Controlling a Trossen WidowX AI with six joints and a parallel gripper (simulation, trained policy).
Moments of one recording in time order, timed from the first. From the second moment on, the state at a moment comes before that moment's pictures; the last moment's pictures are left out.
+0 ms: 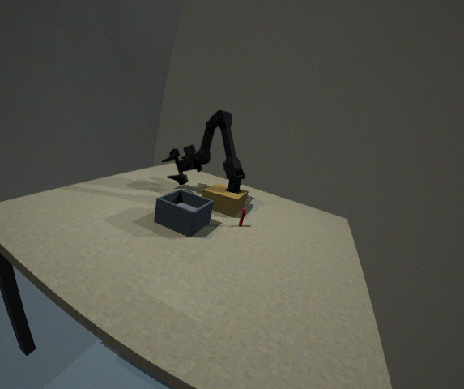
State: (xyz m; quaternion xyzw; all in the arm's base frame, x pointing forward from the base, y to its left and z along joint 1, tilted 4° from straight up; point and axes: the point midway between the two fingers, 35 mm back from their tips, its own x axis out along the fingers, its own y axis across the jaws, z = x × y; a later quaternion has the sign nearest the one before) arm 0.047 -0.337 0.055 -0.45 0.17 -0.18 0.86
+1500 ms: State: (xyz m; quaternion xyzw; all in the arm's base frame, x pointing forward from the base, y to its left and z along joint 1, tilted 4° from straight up) arm 0.402 -0.190 0.167 0.04 0.25 -0.06 0.97
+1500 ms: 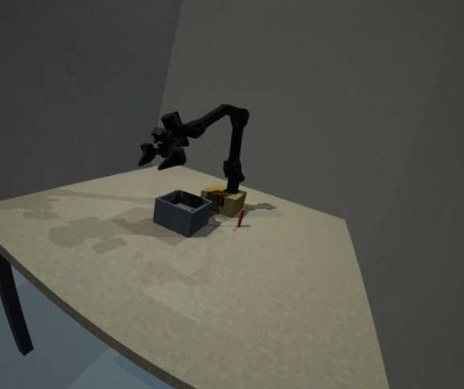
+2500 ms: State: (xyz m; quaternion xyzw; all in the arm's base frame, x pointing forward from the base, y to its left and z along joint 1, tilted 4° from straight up) arm 0.304 0.050 0.130 0.30 0.54 -0.19 0.76
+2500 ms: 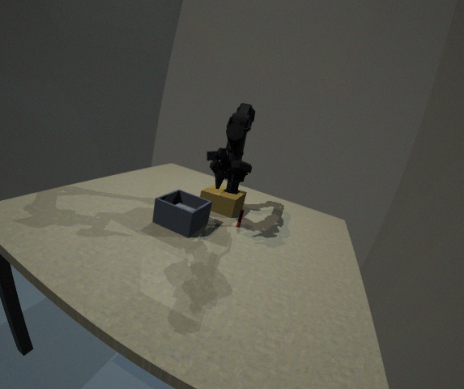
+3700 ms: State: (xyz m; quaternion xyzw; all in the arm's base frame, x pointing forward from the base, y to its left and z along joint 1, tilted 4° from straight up) arm 0.190 0.092 0.031 0.26 0.61 -0.41 0.63
